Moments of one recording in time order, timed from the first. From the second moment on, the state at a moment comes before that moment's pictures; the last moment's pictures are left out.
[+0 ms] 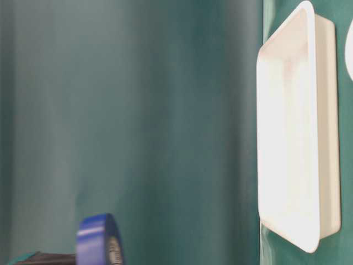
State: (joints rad) left arm -0.12 -0.31 0.26 0.01 1.05 -0.08; right arm 0.00 -0.86 1.10 0.00 -0.04 0.02
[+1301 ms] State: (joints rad) left arm -0.03 -0.31 0.24 0.01 1.07 -0.08; right arm 0.00 -0.86 1.10 0.00 -0.03 0.02
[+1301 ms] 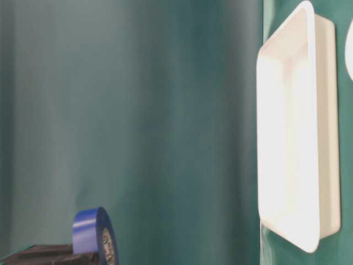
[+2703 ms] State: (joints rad) left arm 0.22 -0.30 0.27 0.01 1.05 -0.08; right arm 0.00 -0.86 1.09 0.00 -0.01 0.01
